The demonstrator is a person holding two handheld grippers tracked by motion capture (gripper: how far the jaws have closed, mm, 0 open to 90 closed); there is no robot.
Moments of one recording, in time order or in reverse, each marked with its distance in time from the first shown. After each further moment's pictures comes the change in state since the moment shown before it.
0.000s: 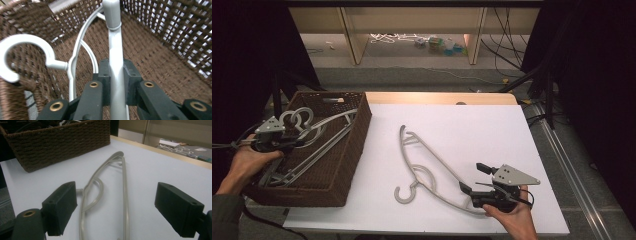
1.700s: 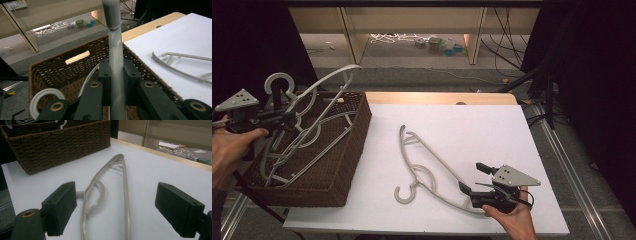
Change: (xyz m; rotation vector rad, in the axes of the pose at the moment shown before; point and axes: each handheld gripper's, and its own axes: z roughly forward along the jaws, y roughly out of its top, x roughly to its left) left arm -0.009 0.065 -0.072 -0.260 0.036 -0.123; right arm 0.003 0.002 -0.001 -0.018 -0.004 0.000
